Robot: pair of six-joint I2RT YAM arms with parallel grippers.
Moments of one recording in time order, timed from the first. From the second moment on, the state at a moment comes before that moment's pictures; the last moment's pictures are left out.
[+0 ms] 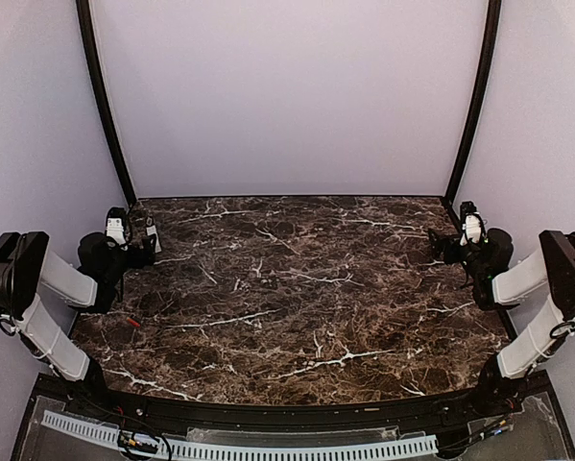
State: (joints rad) left arm 0.04 1.57 0.39 1.01 0.12 -0.01; right arm -0.07 1.54 0.38 1.04 -0.27 -0.04
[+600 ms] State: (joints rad) left arm 0.03 1.46 0.53 0.74 0.03 -0.03; right arm -0.07 1.20 0.58 0.64 -0.30 0.09
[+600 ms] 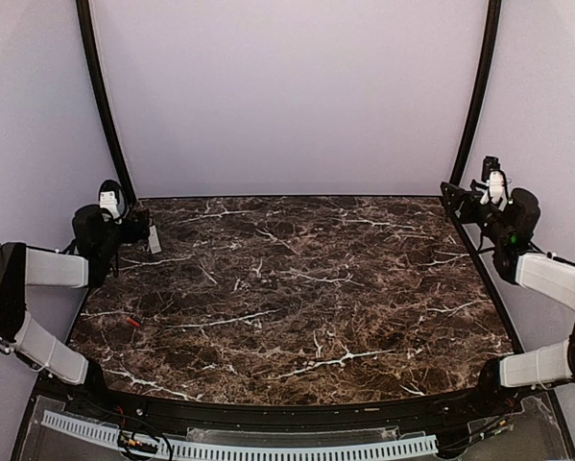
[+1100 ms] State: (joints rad) left arm 0.01 1.78 1.42 -0.20 -0.22 -0.29; right arm 0.17 1.12 0.79 0.19 -0.39 0.10
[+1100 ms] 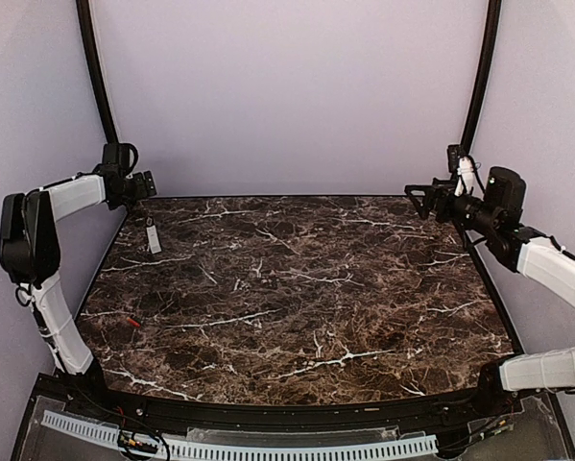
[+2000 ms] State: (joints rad) left arm 0.01 2.24 1.70 -0.54 -0.16 -0.53; right arm 0.22 1.09 0.75 0.11 -0.38 0.10
